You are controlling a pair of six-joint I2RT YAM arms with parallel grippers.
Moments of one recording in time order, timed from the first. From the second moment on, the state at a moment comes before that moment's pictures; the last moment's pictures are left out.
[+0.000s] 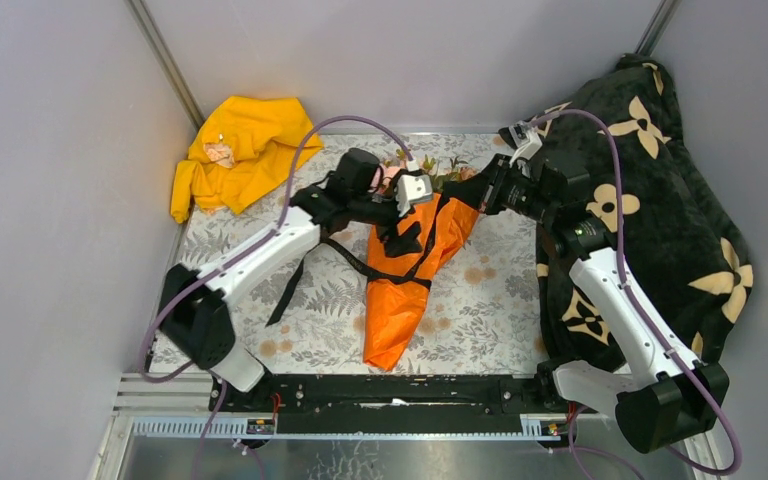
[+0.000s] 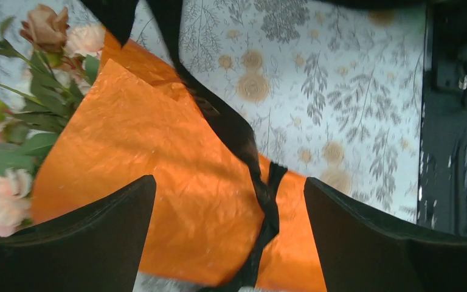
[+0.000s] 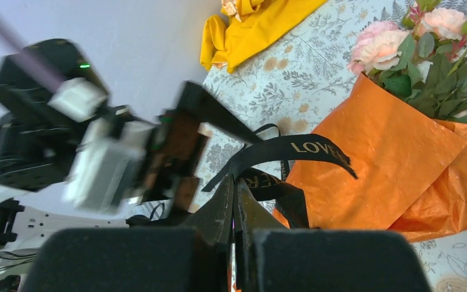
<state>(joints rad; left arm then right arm) -0.63 1.53 1.34 -0.46 0.65 0.50 0.30 1.12 1.07 -0.18 -0.57 0.61</state>
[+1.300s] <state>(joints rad) -0.63 1.72 1.36 -0.23 0.84 0.12 0.30 1.18 0.65 0.42 -0.49 1.12</state>
